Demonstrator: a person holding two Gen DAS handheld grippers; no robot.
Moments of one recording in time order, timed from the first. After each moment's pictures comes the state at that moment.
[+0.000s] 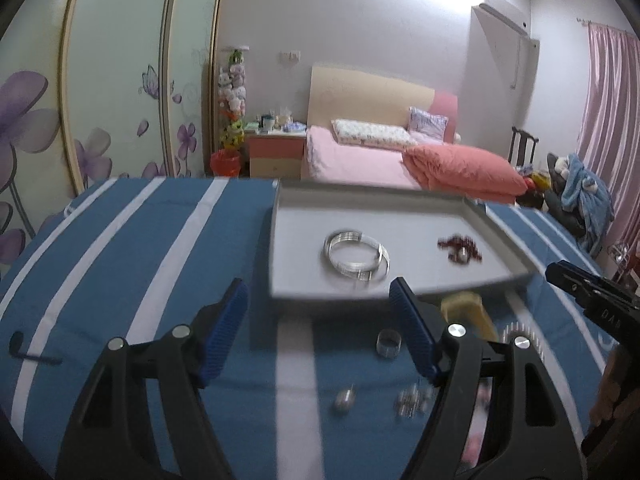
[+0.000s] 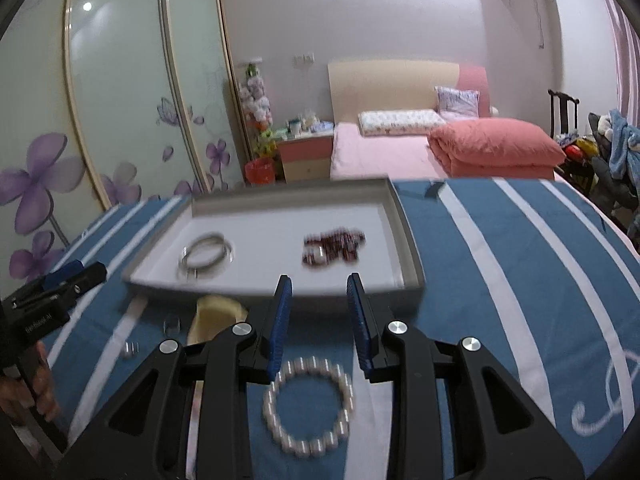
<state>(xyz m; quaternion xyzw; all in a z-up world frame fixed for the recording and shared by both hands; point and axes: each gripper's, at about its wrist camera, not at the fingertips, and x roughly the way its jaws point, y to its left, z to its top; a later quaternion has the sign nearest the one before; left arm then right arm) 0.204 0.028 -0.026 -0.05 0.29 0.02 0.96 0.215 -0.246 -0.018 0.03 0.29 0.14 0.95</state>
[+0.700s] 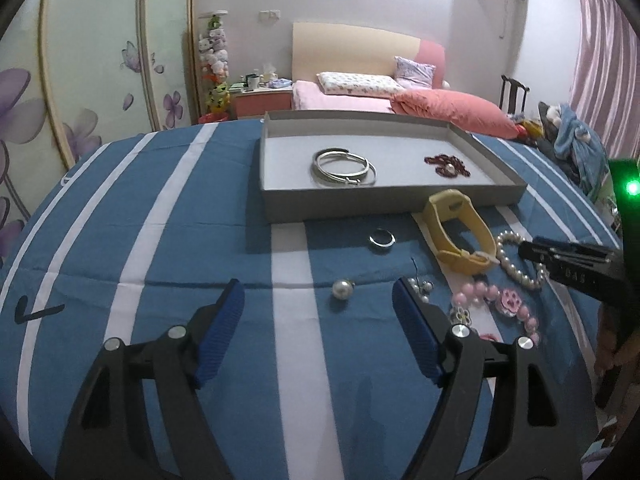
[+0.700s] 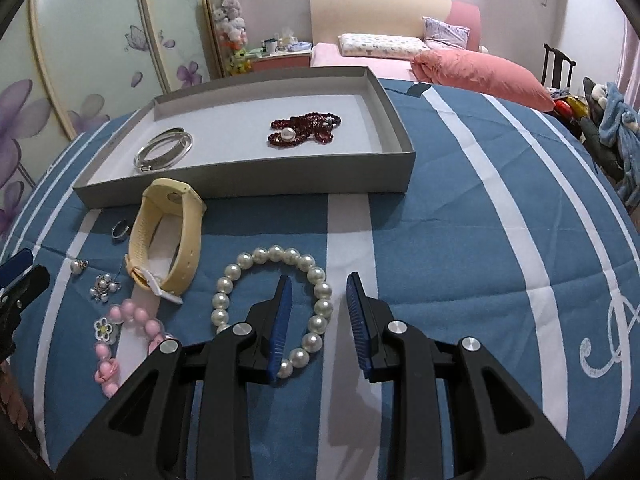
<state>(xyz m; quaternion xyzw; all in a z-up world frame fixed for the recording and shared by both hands) 0.171 0.017 -0.054 -0.01 0.37 0.00 0.93 0.220 -0.243 -0.067 -0.01 0.42 0.10 0.90</state>
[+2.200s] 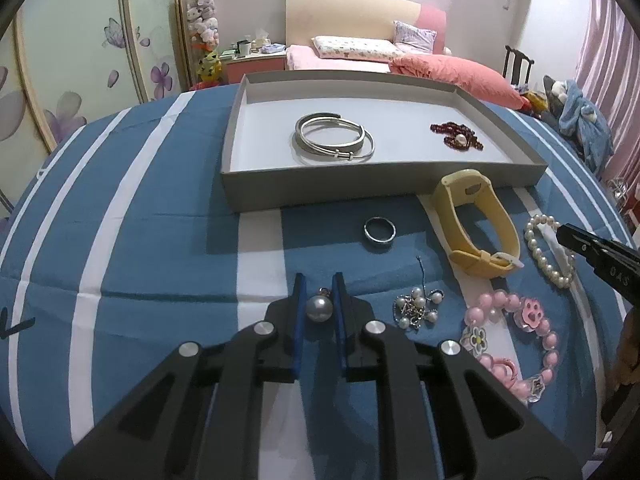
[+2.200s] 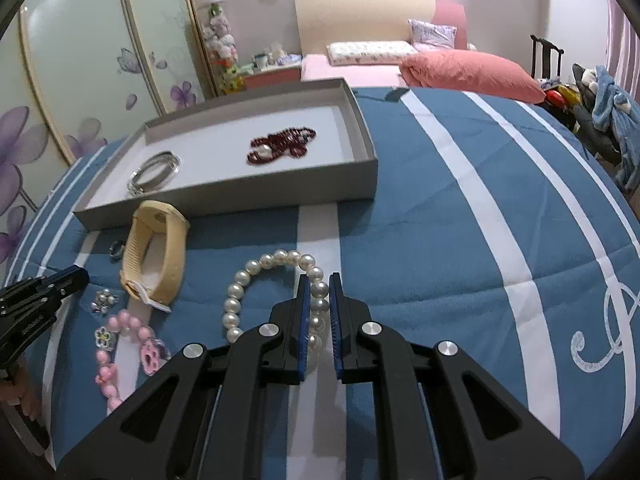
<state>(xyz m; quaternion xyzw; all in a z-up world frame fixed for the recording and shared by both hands) 0.213 0.010 -0.072 -0.02 0.43 -0.01 0.90 0.218 -0.269 -0.058 0.03 0.40 0.10 0.91</state>
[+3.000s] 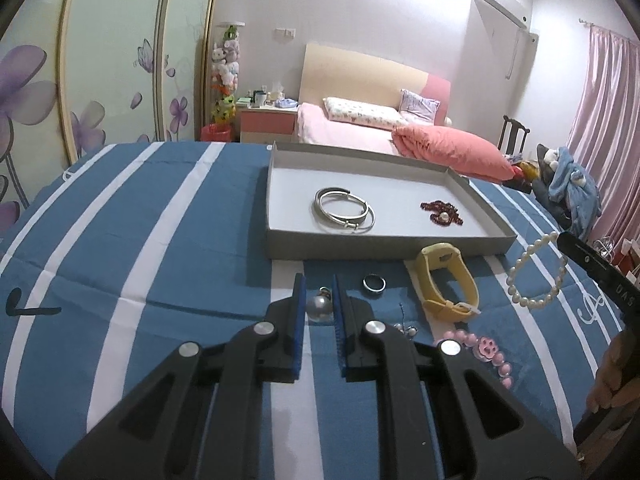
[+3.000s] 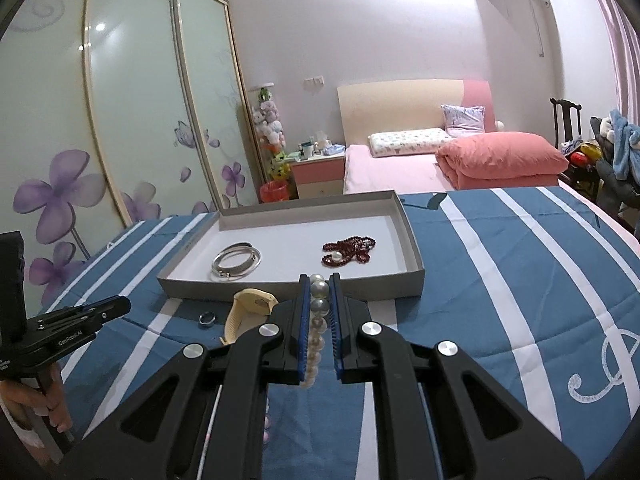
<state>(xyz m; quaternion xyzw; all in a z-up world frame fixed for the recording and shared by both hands) 0.170 0.030 -0.032 -0.07 0.32 0.00 0.95 0.179 -0.259 -0.001 0.06 0.24 0.17 0.96</state>
